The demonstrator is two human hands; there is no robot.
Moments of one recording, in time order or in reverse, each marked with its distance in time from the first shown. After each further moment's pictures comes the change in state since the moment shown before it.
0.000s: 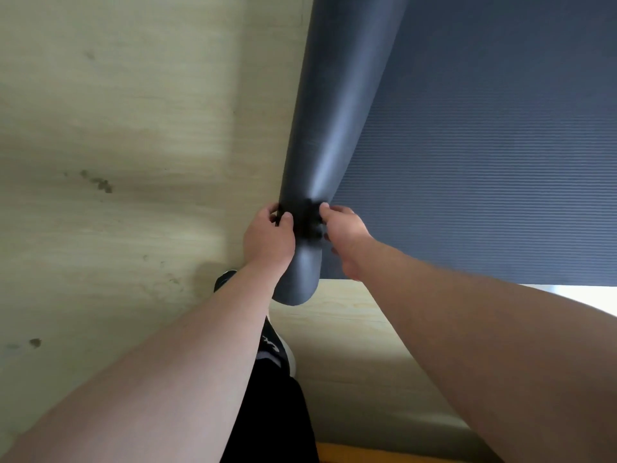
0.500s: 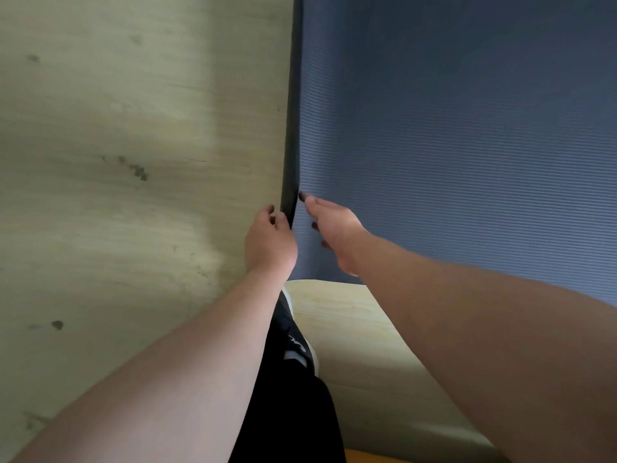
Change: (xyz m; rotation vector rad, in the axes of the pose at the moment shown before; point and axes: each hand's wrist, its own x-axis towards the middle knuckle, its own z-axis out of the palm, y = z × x) left_hand 0.021 -0.034 -0.051 -0.003 0.123 -0.064; right_hand -0.018 -0.030 0.076 -0.141 -0.127 -0.105
